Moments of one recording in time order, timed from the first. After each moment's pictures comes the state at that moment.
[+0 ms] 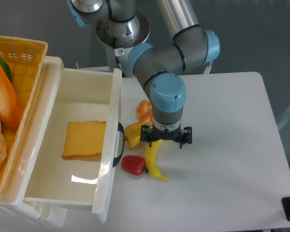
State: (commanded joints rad) arm 2.46 -1.98 -1.59 -1.13 1.51 0.50
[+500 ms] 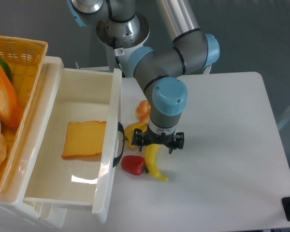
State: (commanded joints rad) arm 2.45 -1.98 -1.59 -1.13 1.45 0.50
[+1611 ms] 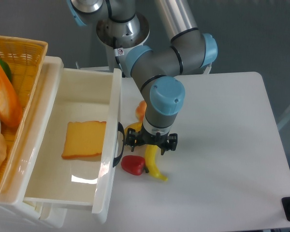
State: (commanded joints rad) arm 2.44 -1.97 -1.59 -1.15 1.41 0.49
